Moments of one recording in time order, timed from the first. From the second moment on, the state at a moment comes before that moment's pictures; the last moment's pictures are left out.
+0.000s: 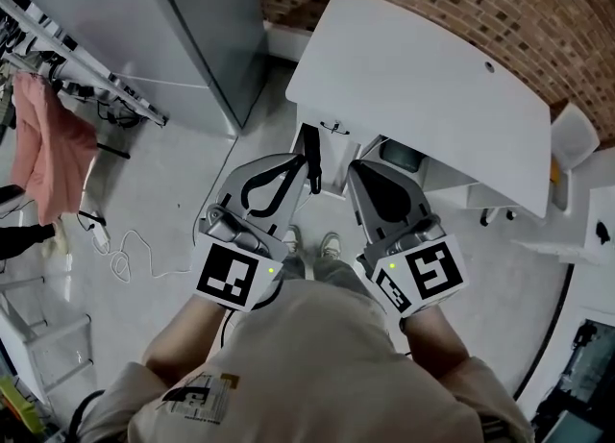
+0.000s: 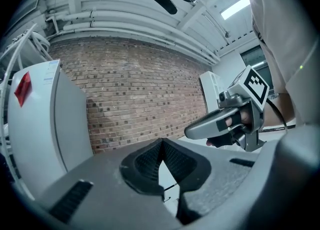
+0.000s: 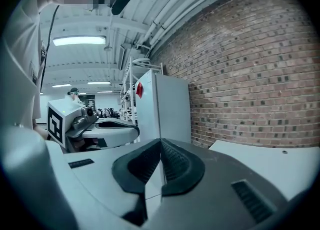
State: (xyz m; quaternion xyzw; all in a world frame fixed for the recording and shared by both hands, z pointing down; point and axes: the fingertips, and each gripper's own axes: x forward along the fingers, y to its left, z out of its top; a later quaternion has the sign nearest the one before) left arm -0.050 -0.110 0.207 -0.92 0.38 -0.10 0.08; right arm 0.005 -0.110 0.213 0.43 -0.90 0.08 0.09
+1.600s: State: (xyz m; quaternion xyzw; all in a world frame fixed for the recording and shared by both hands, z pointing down) left arm -0.040 -0.249 0.503 -0.88 0.44 -0.16 -0.07; right arm 0.028 -0.233 0.520 0.45 -0.86 0.19 0.17
